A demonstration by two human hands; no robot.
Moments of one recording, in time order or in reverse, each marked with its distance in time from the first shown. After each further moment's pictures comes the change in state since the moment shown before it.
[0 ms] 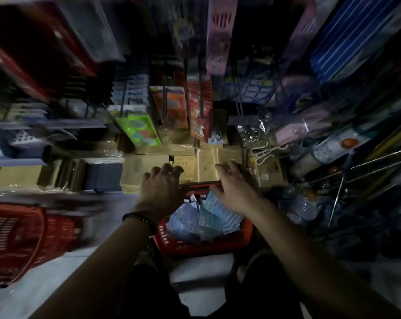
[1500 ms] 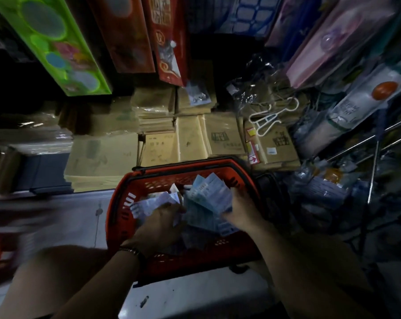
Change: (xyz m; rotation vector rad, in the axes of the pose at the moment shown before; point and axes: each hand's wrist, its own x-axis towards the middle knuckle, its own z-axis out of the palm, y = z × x) left_hand 0.054 -0.005 0.364 -0.376 -0.195 0.196; right_hand 0.086 0.187 0.323 0.308 0.067 0.212
